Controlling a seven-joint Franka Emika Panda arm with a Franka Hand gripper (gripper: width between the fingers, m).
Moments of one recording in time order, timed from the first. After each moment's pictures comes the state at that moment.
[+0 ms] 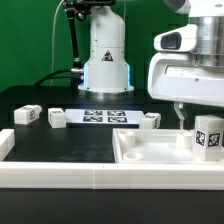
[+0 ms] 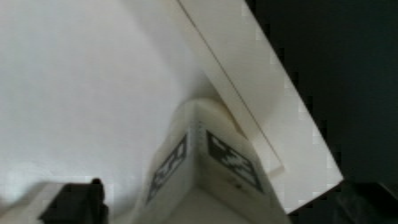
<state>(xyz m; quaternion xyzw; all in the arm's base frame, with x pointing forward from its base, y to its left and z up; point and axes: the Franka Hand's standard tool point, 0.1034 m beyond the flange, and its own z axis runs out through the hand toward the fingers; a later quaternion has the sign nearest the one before) 0.622 0.124 0.069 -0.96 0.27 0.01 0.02</state>
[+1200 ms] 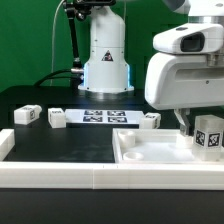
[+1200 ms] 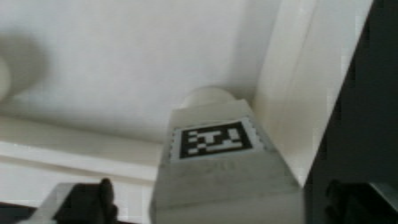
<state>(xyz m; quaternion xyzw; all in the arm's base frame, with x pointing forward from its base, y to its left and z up) 0.624 0.120 0.069 -0.99 -0.11 0.00 0.01</state>
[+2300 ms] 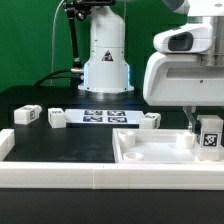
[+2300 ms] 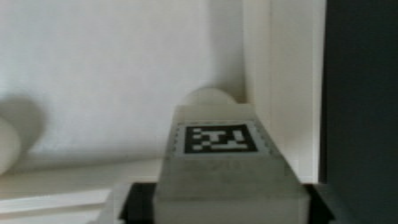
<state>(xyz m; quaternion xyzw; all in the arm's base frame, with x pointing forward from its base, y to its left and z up) 0.623 0.120 0.069 -0.99 0.10 0.00 0.02</state>
